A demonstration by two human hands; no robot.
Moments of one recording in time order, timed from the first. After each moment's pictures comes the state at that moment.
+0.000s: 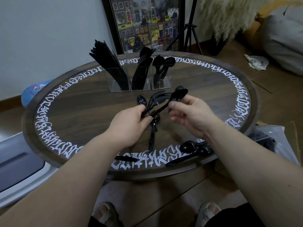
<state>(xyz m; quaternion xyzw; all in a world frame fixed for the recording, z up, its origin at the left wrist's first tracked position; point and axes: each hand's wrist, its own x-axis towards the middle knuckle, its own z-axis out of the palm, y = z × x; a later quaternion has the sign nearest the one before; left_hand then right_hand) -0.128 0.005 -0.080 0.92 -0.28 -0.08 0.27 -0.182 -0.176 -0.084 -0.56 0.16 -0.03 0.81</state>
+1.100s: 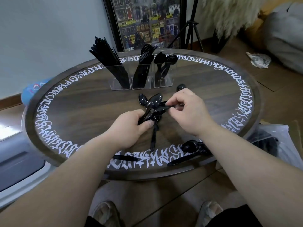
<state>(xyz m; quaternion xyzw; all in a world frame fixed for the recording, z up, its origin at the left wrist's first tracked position) -0.122 0.013 -0.095 0.90 -0.27 -0.14 0.31 -0.175 -0.169 -0.098 -0.89 0.06 -0.18 0.42</state>
